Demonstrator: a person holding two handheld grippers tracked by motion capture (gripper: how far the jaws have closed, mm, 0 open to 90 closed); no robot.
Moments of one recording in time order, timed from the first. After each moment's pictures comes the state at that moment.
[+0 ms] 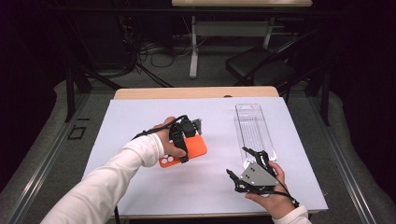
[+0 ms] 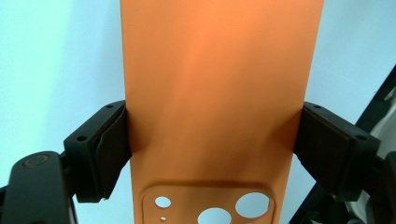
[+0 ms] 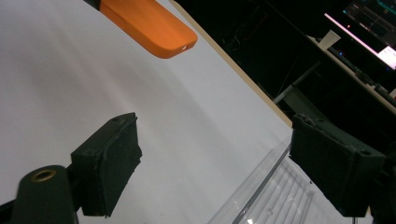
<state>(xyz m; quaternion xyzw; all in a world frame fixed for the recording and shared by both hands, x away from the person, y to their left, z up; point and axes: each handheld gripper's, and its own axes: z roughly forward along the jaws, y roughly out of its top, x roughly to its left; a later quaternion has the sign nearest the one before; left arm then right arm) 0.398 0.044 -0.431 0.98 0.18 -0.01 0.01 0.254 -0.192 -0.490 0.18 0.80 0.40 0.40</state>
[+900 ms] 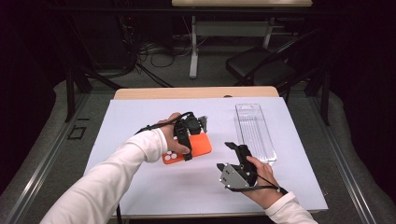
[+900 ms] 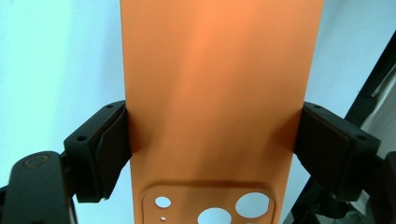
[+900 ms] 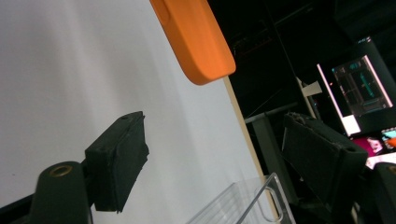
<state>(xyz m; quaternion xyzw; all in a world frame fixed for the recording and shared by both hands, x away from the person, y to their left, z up) 0.398 0.031 -0.416 0.99 0.15 -0.01 0.01 0.268 -0.152 -0.488 0.03 0.83 0.29 0.48</state>
